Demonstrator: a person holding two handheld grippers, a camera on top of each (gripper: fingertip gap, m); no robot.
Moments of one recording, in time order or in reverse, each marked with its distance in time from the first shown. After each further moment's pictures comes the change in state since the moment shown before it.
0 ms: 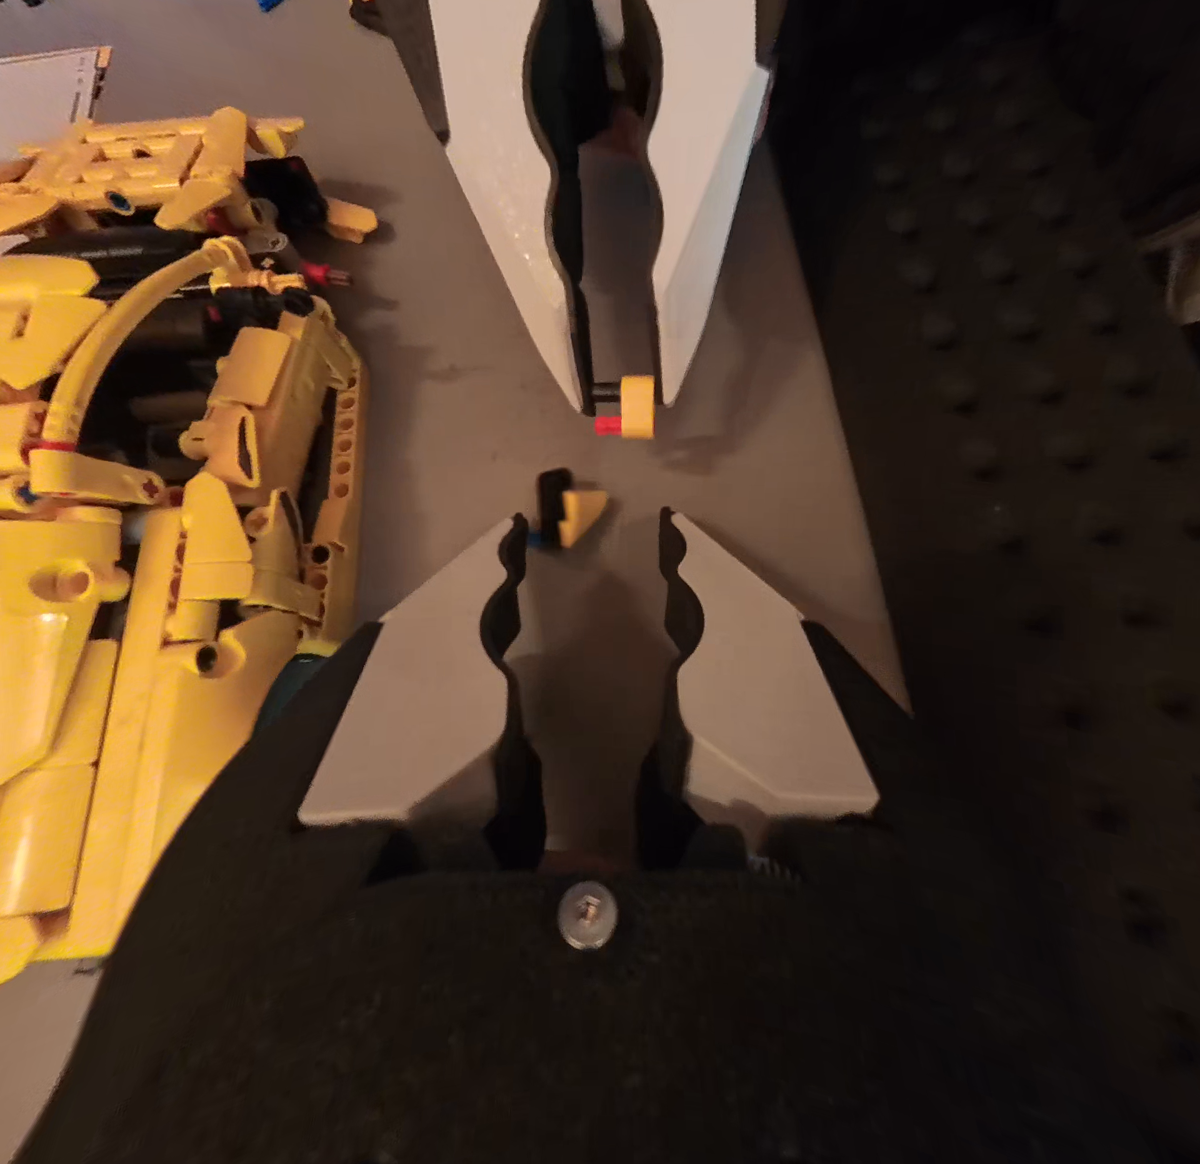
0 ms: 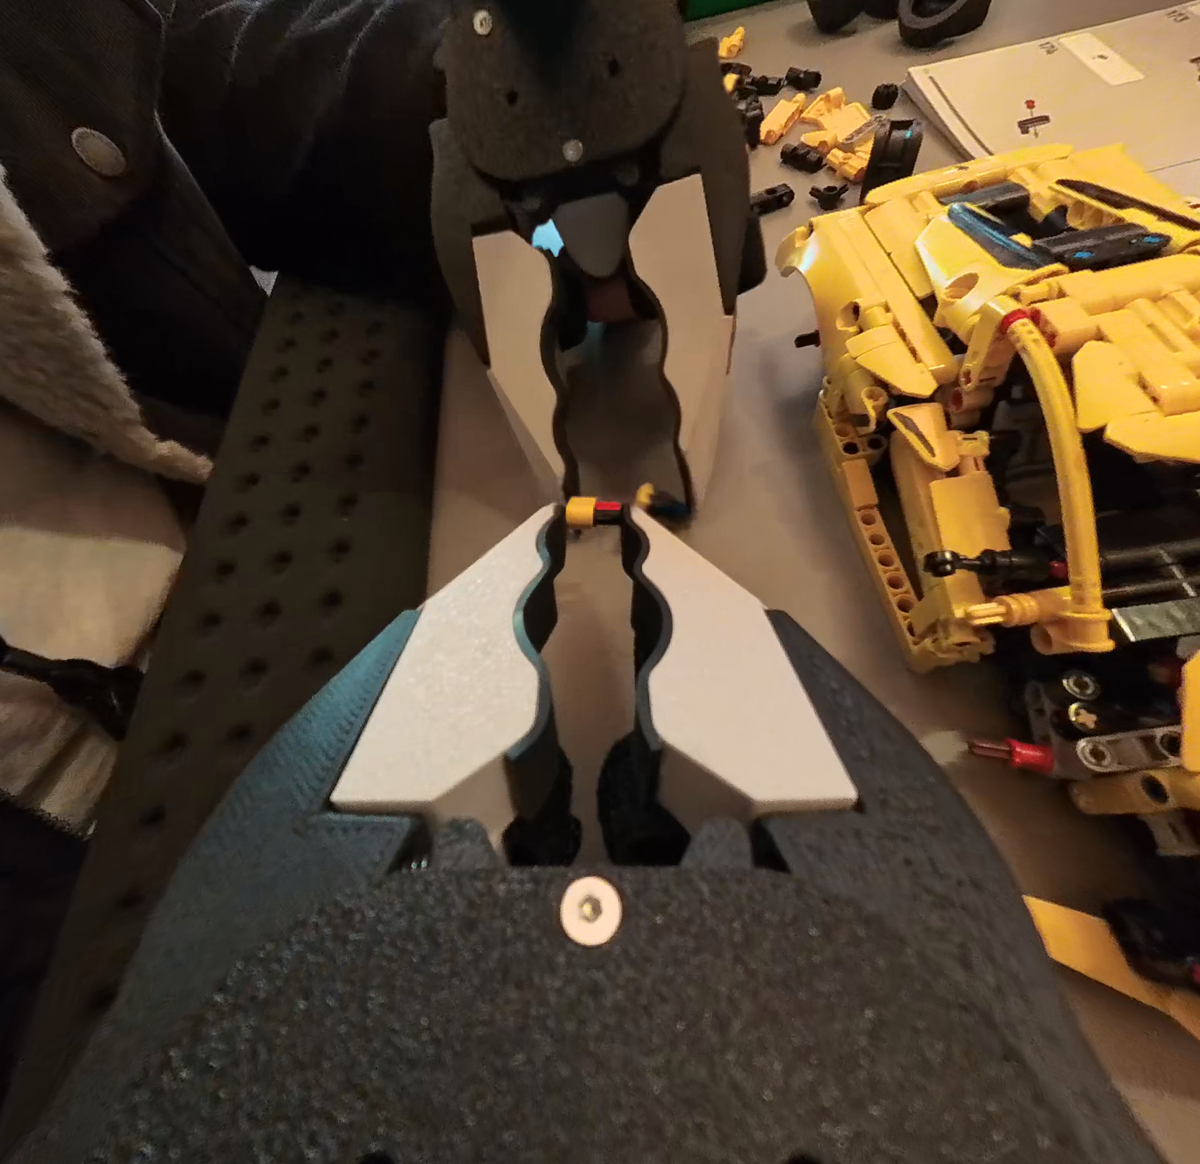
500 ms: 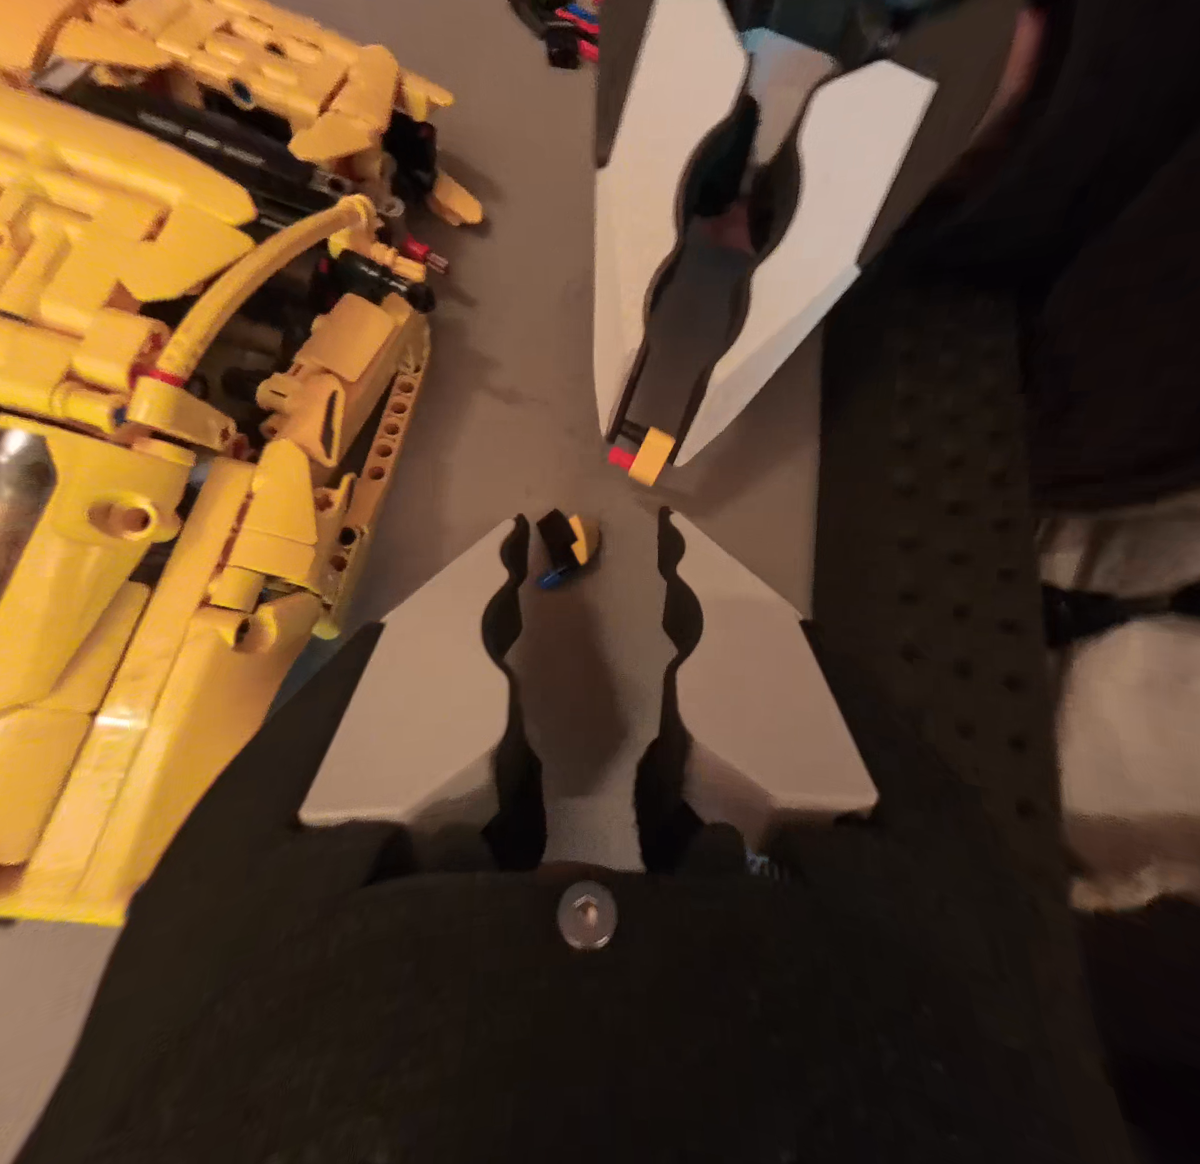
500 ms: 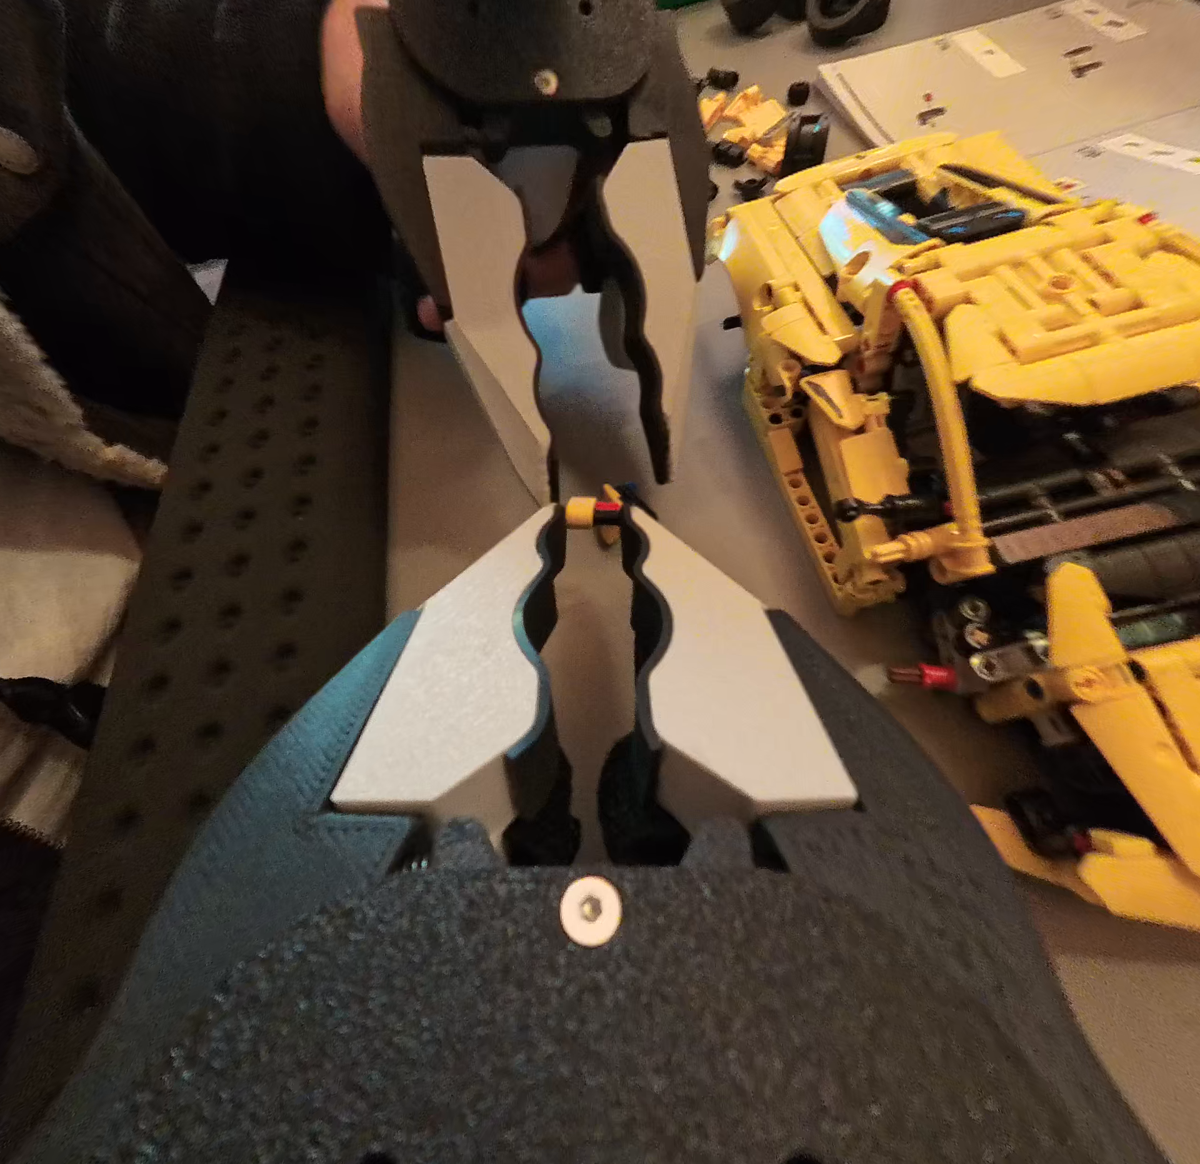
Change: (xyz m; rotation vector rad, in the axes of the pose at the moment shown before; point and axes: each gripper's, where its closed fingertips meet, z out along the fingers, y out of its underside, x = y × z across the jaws) left arm -0.014 -0.022 -0.001 0.002 0.010 -0.396; right arm 0.017 0.002 -0.015 0.007 0.082 0.032
